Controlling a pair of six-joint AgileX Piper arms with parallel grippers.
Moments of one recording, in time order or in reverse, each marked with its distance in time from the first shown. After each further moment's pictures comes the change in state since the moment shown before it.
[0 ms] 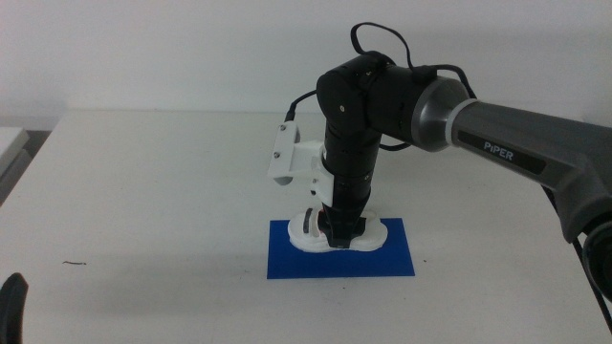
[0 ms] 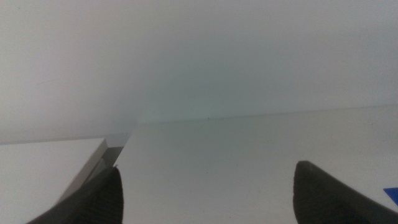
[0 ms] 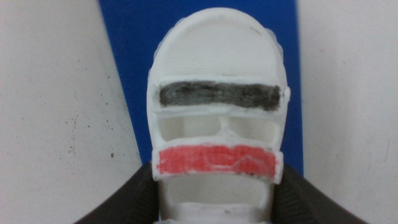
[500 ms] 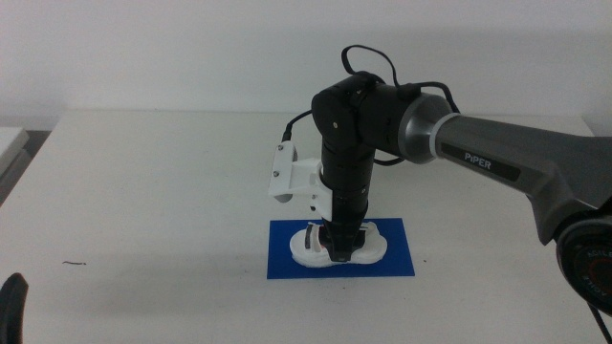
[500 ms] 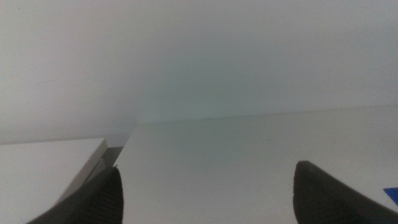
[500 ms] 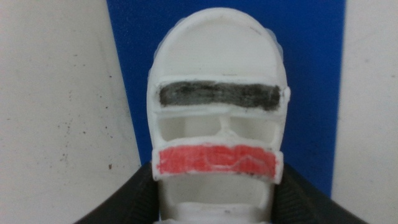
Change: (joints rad) left arm 0.000 0.000 0.000 0.000 0.000 0.000; right arm 0.000 0.054 0.001 0.011 0.000 -0.049
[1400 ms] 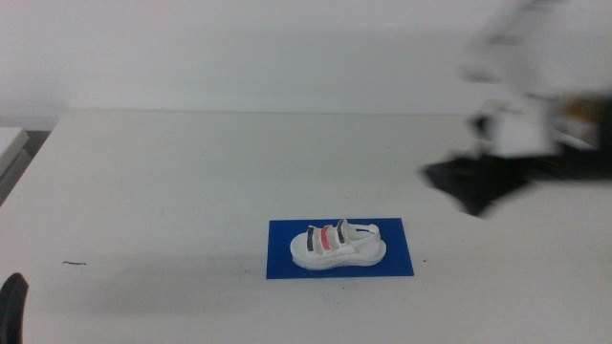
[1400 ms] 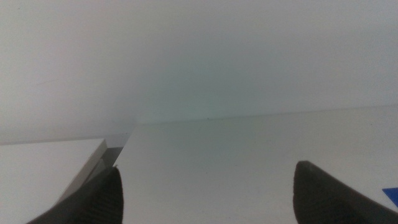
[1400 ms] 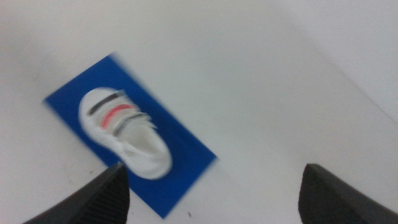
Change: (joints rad) left arm 0.000 0.000 0.000 0.000 0.000 0.000; right arm -0.130 -0.969 0.827 -0.054 -0.652 0.587
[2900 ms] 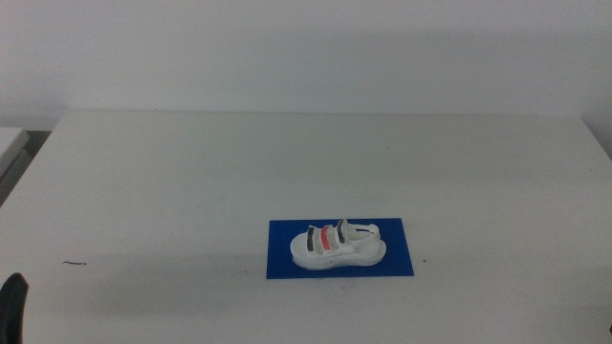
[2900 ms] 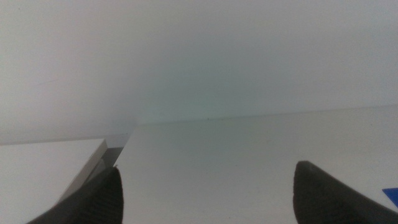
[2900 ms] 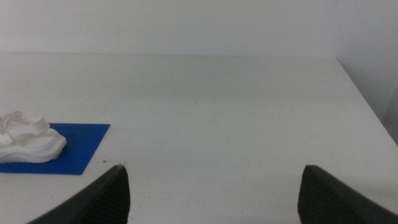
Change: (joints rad) left arm 0.000 0.000 0.000 0.000 0.000 0.000; right arm -0.440 -1.257 1.028 0.028 -0.259 0.303
